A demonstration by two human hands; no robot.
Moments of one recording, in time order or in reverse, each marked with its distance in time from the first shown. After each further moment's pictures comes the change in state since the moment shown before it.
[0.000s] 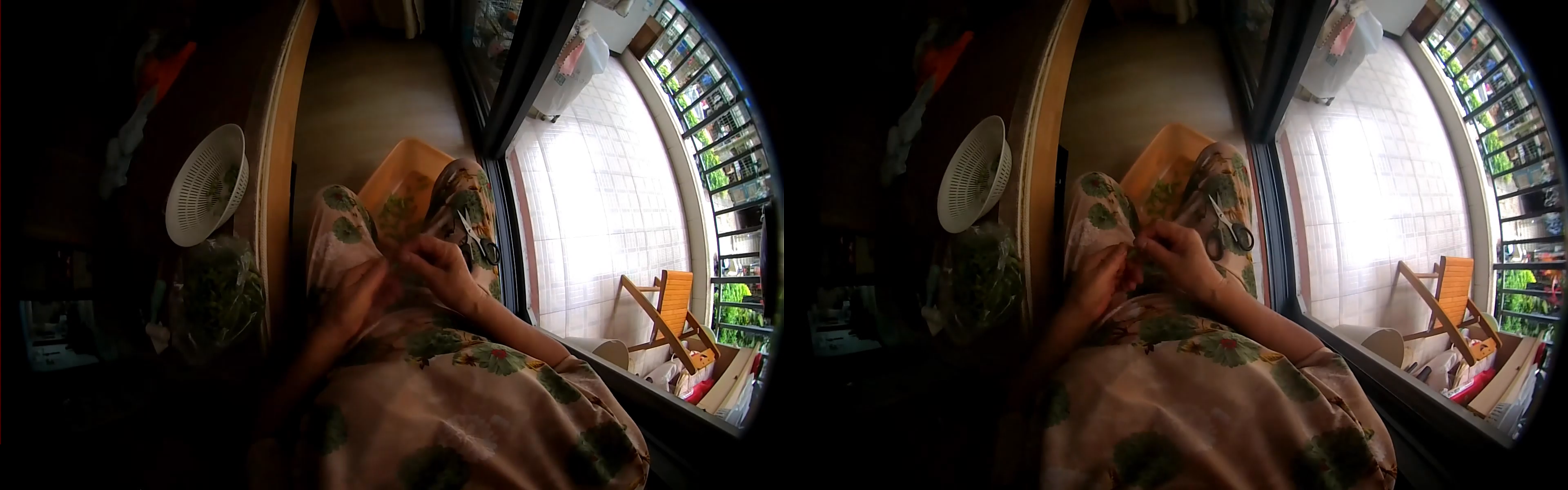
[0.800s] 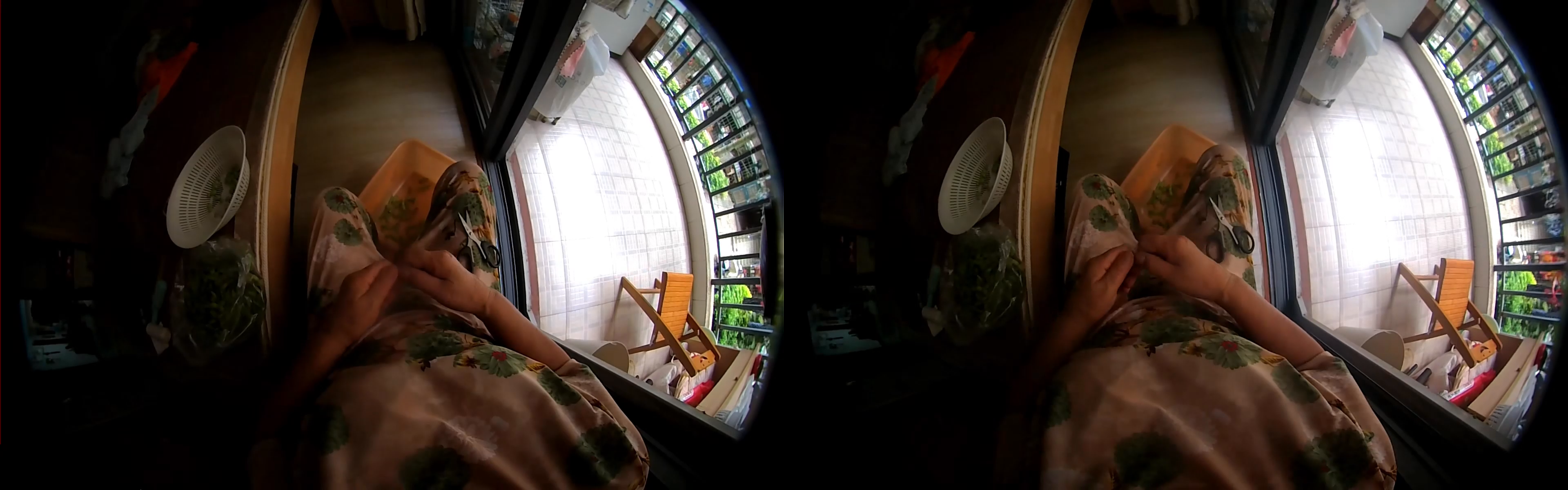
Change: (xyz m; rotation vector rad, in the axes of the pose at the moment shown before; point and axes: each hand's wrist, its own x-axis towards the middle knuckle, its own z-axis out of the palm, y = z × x) left_hand -0.008 0.014 0.007 0.463 -0.047 0.241; right_hand 0.003 -0.020 -0.011 -0.331 -0.242 -0.071
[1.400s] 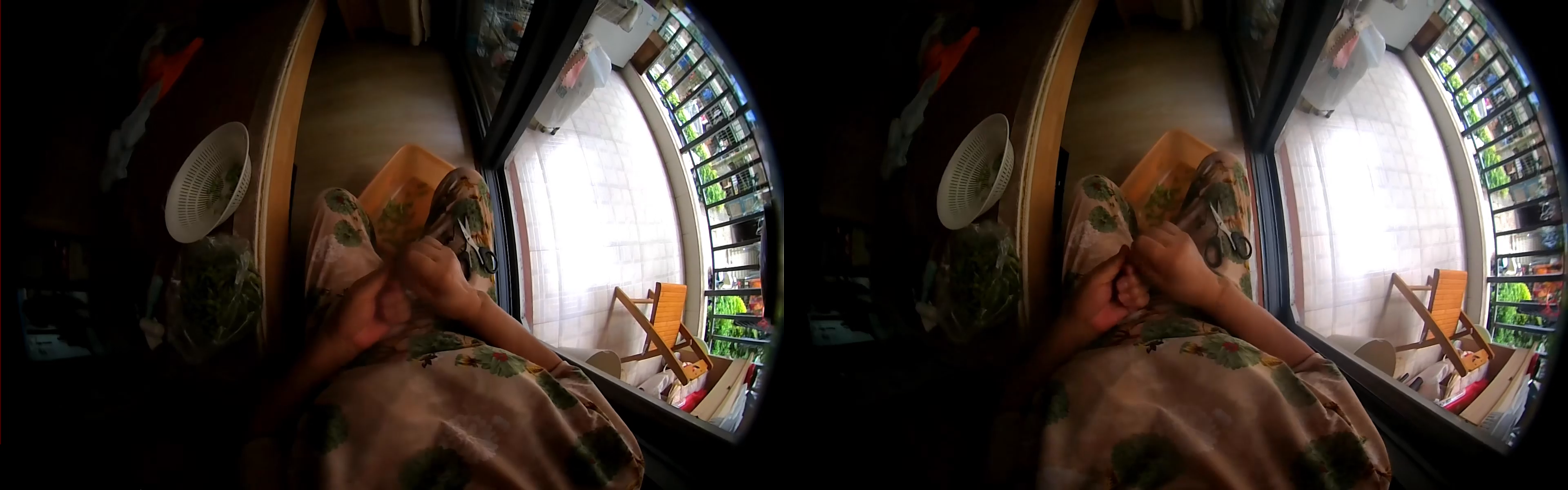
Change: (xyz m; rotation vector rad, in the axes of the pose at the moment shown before) left_hand 0.001 -0.009 0.011 -1.229 -0.175 -0.354; right_hand 0.012 0.002 0.006 -0.535 0.212 -0.500
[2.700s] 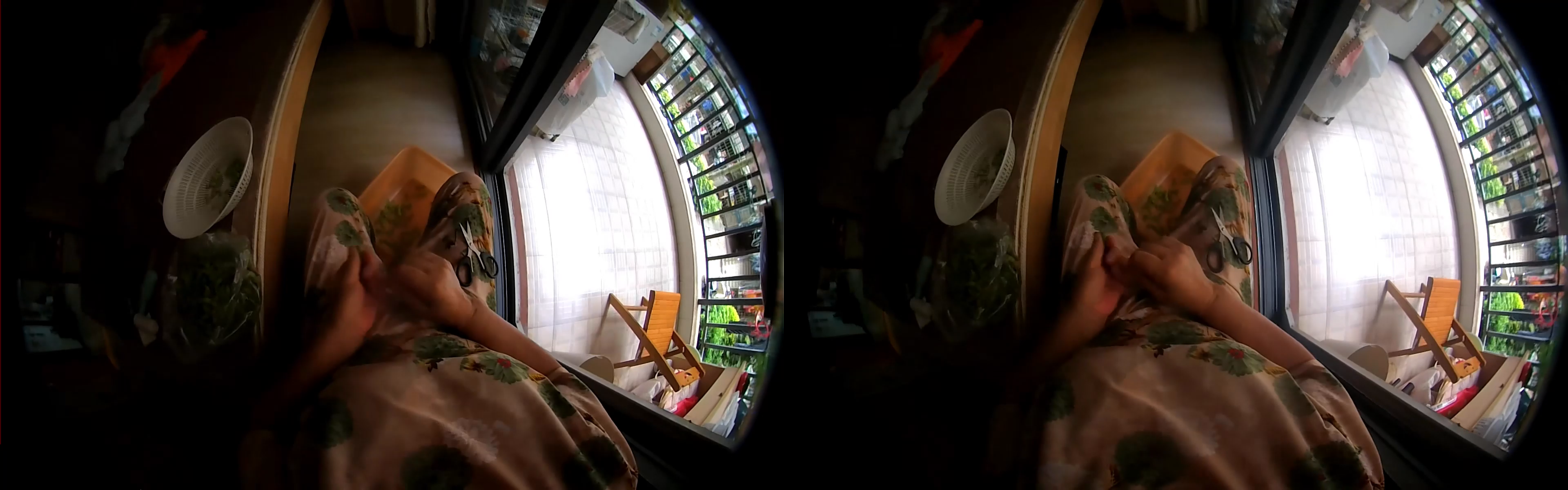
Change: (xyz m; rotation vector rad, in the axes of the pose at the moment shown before) left_hand 0.023 0.006 -0.038 -0.002 0.176 0.394; right_hand -0.003 0.002 0.013 -0.042 -0.036 -0.069
